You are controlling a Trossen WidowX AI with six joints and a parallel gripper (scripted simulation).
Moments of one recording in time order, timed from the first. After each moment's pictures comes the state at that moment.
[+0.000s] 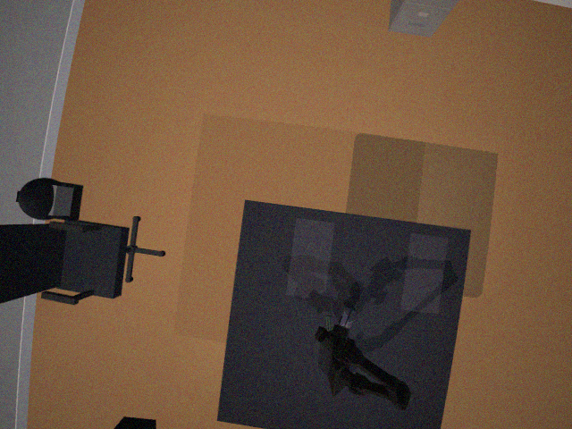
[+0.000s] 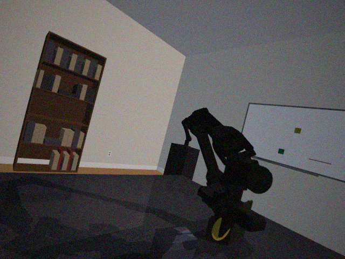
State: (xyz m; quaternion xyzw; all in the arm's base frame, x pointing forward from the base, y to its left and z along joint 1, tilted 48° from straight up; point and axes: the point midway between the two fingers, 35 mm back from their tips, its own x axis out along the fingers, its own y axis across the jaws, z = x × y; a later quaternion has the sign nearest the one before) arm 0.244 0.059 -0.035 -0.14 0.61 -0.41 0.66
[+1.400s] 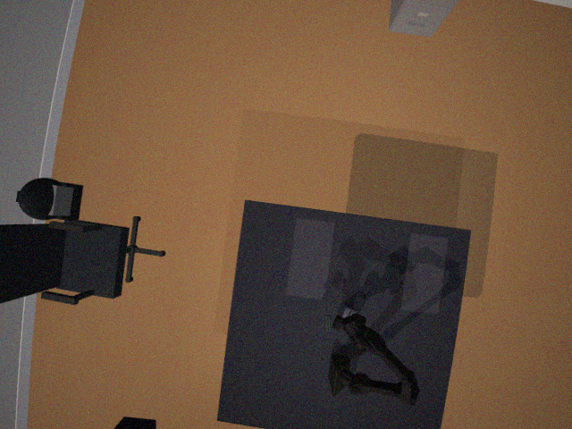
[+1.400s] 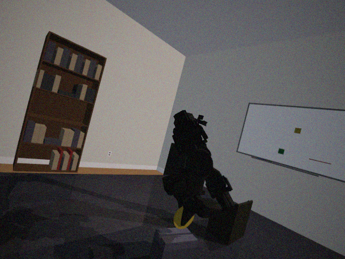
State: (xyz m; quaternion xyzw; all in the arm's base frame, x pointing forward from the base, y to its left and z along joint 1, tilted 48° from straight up) arm 0.299 -0.004 0.024 -0.15 0.61 -0.42 0.66
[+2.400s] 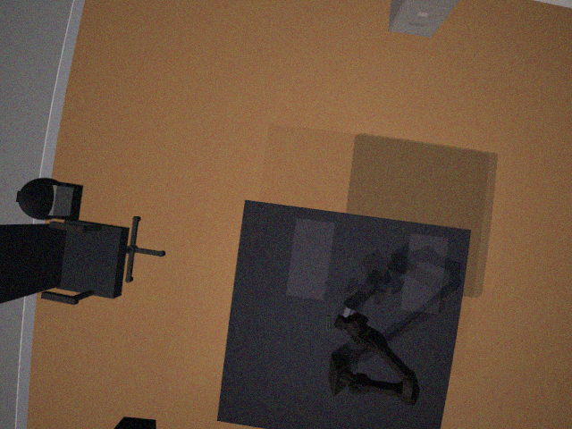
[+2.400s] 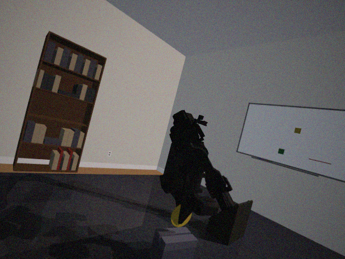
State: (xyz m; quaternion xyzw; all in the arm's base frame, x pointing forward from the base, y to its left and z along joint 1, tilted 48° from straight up) arm 0.303 -0.007 0.030 -0.15 0.61 -0.42 0.66
